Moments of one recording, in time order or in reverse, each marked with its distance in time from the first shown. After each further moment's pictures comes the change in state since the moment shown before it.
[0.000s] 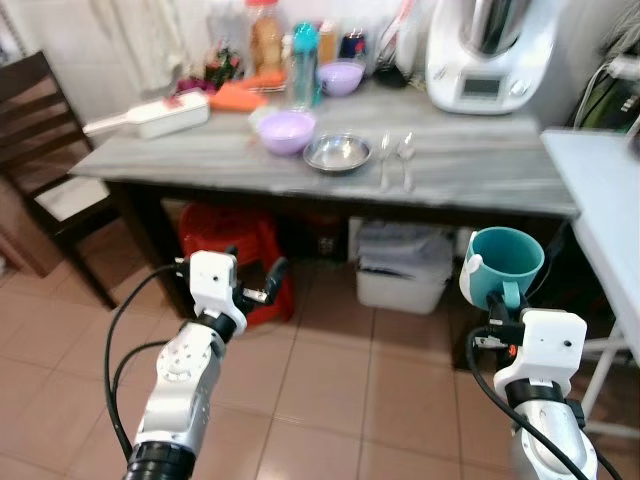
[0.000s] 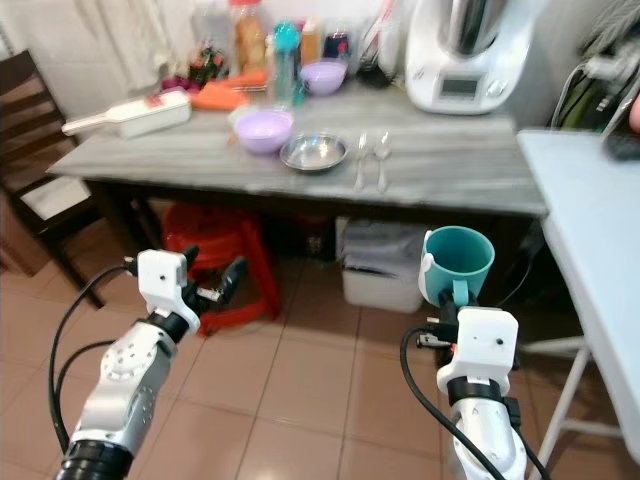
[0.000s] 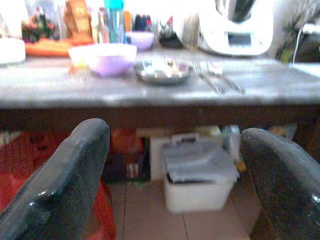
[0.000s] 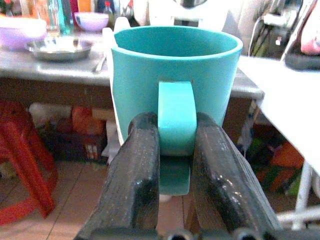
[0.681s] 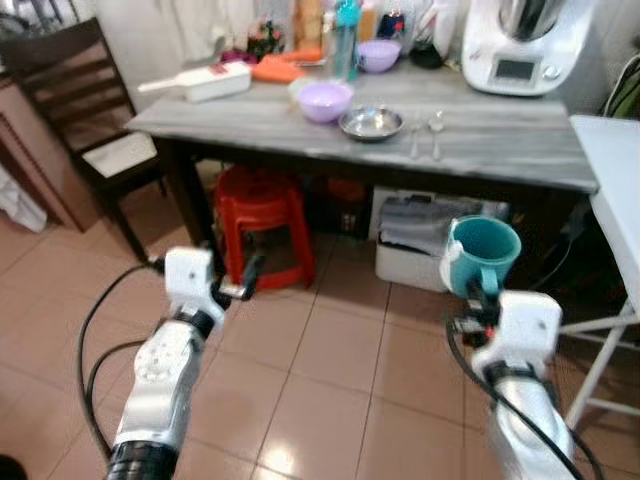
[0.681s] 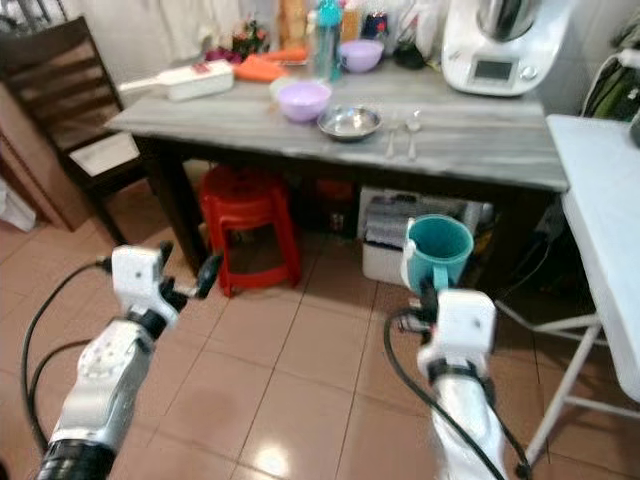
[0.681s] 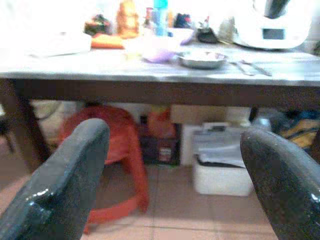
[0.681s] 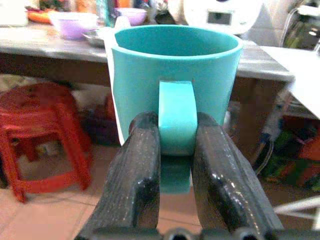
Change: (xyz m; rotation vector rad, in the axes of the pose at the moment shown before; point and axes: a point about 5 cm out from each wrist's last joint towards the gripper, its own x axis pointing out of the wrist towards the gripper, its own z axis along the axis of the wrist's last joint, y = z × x) left arm -0.003 0.009 0.001 0.018 -0.004 0.033; right arm 0.009 0.005 -0.007 0.005 0.014 0.006
